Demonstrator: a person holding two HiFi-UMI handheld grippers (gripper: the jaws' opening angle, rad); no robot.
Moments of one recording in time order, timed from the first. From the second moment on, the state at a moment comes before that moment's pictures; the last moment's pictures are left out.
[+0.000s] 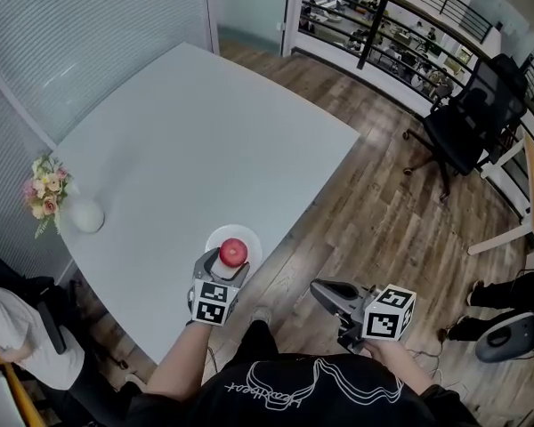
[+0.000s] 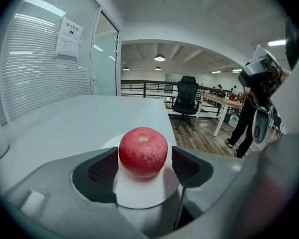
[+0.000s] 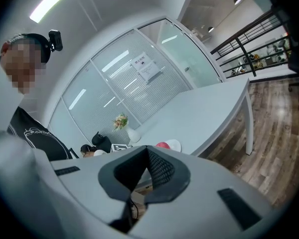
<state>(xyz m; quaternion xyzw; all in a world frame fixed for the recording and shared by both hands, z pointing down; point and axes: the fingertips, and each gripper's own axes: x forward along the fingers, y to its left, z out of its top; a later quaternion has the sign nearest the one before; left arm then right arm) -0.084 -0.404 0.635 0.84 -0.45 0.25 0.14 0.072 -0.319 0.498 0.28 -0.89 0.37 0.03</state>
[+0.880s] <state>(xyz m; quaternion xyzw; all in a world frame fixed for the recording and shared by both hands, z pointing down) -0.066 -0.304 0.495 0.87 -0.44 0.09 0.20 0.056 -0.264 0.451 0.23 -0.92 0.31 -0.01</state>
